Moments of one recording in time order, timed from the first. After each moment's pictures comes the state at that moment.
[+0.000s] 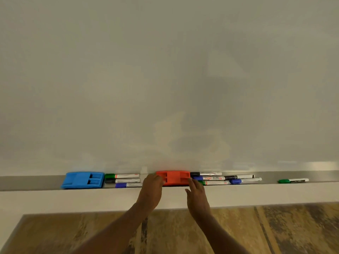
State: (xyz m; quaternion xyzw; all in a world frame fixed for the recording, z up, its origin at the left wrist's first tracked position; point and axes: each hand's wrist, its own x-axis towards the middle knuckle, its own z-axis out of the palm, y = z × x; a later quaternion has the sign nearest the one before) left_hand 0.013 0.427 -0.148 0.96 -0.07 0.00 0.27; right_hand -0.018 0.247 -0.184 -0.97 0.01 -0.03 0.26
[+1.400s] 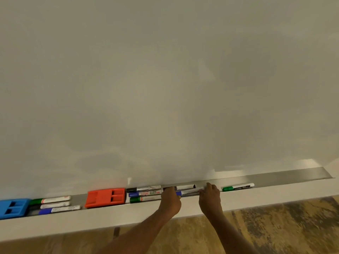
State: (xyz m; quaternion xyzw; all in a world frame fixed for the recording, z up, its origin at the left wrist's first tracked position) left_hand 0.032 0.097 -0.136 0.92 0.07 -0.22 0.33; right_hand 0.023 -0.057 -0.188 -0.95 0.19 0.01 0.26
